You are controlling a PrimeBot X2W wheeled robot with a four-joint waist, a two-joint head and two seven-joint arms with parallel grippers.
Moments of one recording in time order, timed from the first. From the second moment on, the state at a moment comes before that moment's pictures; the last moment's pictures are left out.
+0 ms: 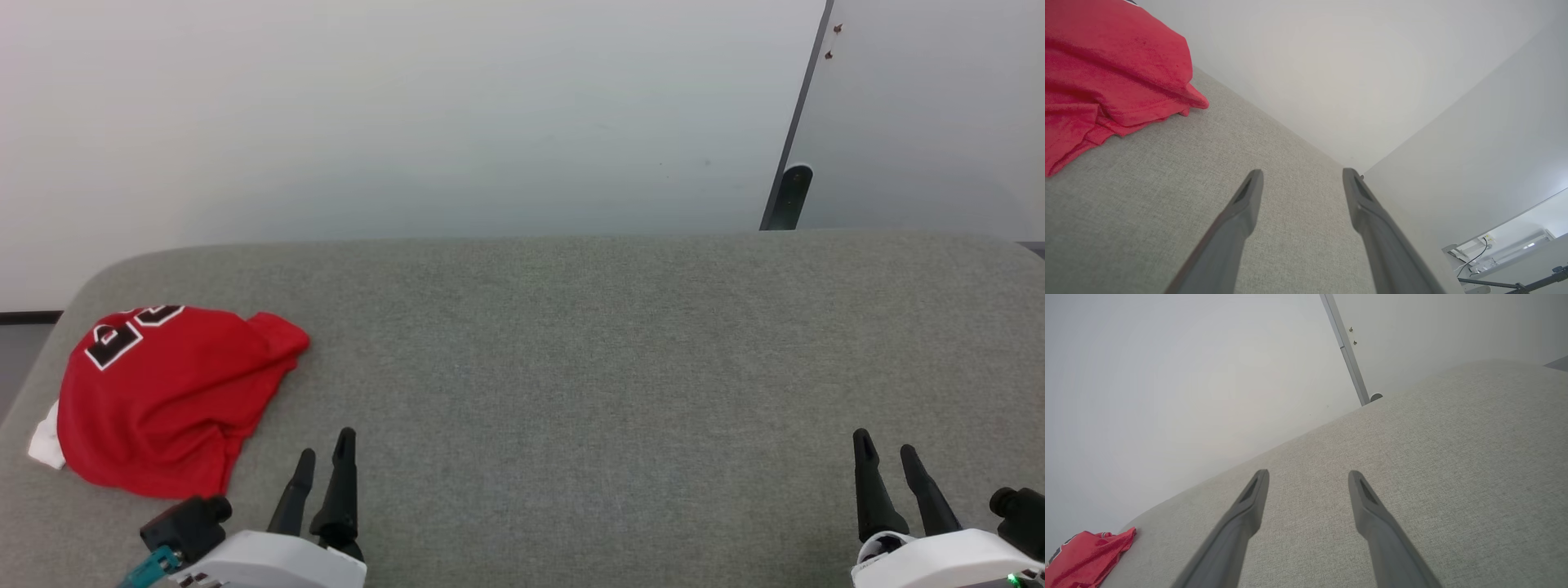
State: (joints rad) left arm -0.04 0.09 -0.03 0.23 -0.79 -0.10 -0.10; right arm -0.03 -0.05 -0.08 0.23 0.55 0.13 -0.10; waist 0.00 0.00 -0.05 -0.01
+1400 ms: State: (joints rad) left arm -0.02 0.08 -0.03 0.14 -0.27 -0.12 -0.20; right arm -0.01 -0.05 -0.08 0.21 0.12 0.13 -0.21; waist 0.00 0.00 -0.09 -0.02
